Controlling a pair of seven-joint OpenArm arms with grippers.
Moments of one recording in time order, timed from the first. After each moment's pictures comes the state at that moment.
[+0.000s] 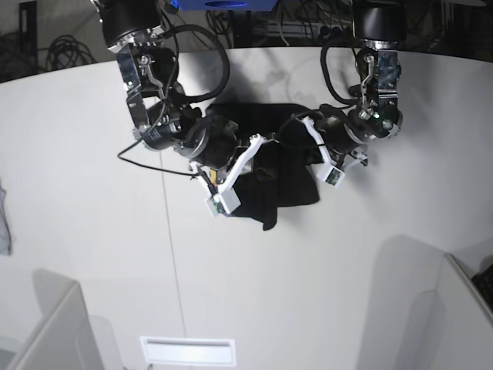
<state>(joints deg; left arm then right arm) 6.3 -9.4 -4.1 84.0 -12.7 -33.8 37.8 -1.1 2.3 -21.2 104.3 34.7 0.0 -54.5</state>
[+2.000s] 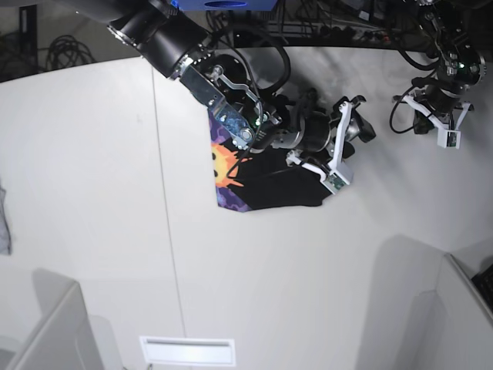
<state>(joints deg) 20.2 -12.7 -37.5 96.9 -20.1 -33.1 44.7 9.7 -4.8 -47.5 90.4 35.0 0.0 -49.4</state>
